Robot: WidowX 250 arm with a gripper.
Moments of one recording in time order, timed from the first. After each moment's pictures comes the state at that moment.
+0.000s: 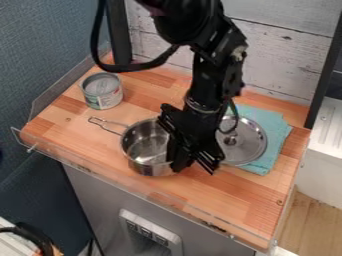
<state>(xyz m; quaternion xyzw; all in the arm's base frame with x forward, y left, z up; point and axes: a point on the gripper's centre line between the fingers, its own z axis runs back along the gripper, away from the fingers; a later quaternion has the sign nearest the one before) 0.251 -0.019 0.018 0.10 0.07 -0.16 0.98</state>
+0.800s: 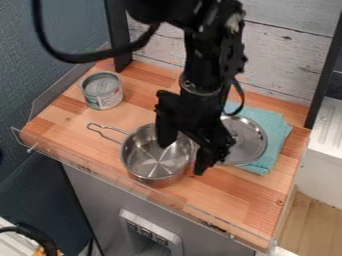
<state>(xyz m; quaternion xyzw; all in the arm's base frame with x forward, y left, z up) 0.242 -0.033 0.066 0.07 -0.01 -0.12 0.99</state>
